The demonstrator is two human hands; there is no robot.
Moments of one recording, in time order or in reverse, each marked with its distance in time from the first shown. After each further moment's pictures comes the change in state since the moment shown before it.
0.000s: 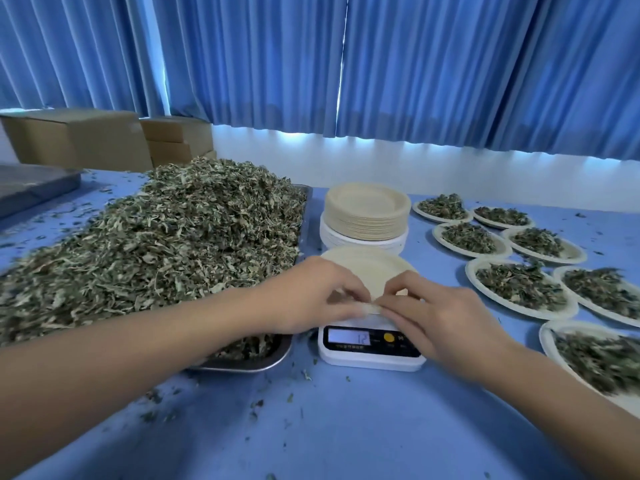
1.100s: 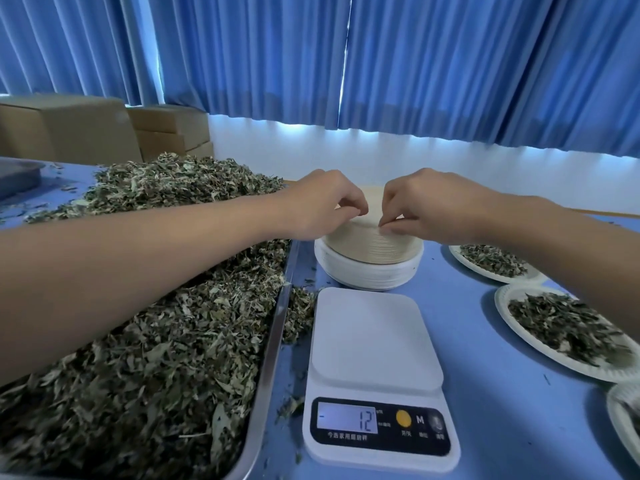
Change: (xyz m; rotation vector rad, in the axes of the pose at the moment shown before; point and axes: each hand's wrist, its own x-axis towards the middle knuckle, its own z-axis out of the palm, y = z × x) left_hand 0.133 -0.087 -0.060 0.119 0.121 -0.158; right_hand 0.167 0.133 0.009 -0.123 -0.552 0.061
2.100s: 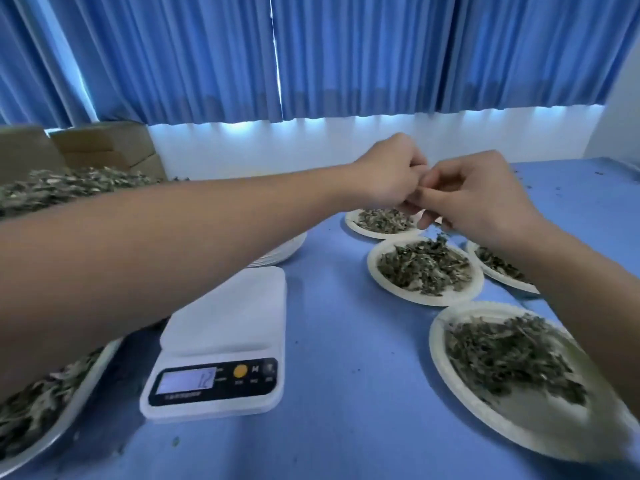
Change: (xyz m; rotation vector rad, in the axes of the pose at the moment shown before) left_hand 0.114 0.233 0.094 -0.339 -0.086 0.032; right_hand -0.203 0.078 0.034 0.867 0.607 0.602
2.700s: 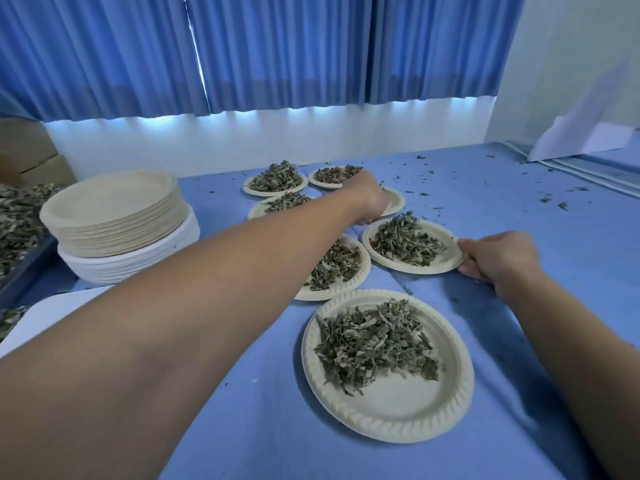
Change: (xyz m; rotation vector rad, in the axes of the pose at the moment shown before) left_hand 0.107 0.025 0.144 -0.034 -0.070 -0.293; right_hand -0.049 0.202 -0.111 0.124 0.505 0.877
